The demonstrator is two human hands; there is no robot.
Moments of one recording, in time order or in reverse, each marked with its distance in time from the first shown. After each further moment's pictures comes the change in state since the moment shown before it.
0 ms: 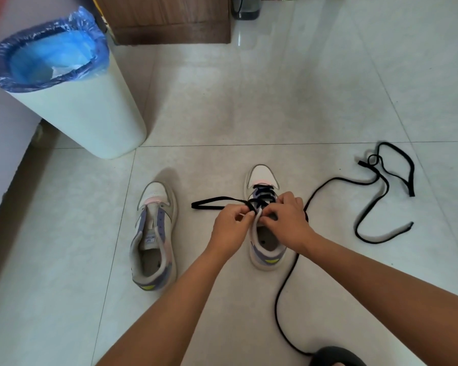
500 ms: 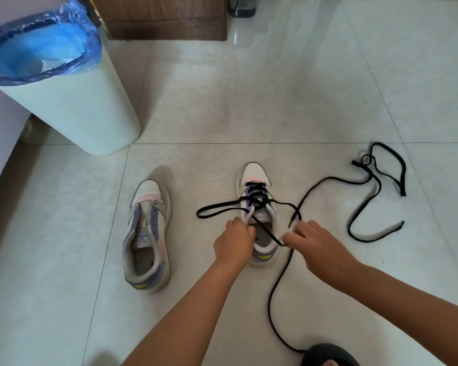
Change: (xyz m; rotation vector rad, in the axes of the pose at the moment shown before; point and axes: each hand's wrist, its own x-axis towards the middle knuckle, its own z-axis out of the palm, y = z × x) left_hand -0.012 -0.003 0.031 0.608 -0.053 -0.187; right_hand -0.060 0.068 -0.022 -0.432 0.119 -0.569
